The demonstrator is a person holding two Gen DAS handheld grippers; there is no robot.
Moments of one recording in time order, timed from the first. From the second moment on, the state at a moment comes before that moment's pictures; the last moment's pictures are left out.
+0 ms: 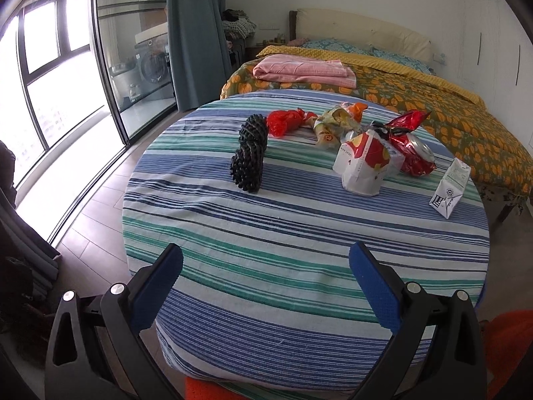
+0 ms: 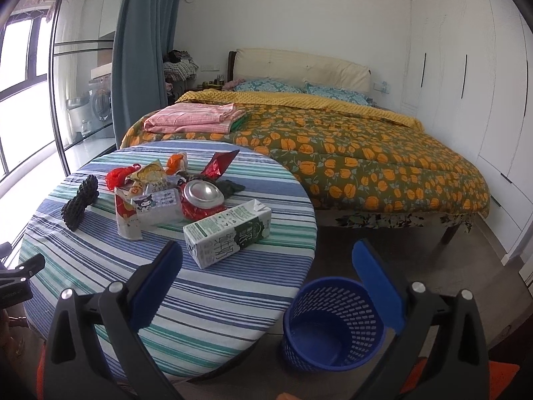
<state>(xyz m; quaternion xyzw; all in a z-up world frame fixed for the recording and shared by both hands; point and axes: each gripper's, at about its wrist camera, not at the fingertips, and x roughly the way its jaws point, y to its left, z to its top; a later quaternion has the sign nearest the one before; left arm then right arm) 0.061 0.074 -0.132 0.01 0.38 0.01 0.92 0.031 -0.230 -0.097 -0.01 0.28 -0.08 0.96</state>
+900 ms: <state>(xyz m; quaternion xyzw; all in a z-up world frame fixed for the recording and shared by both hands) 0.250 0.118 -0.156 0.02 0.48 -0.10 0.87 0.183 -0.237 -0.171 0.11 0.49 -0.02 0.87</state>
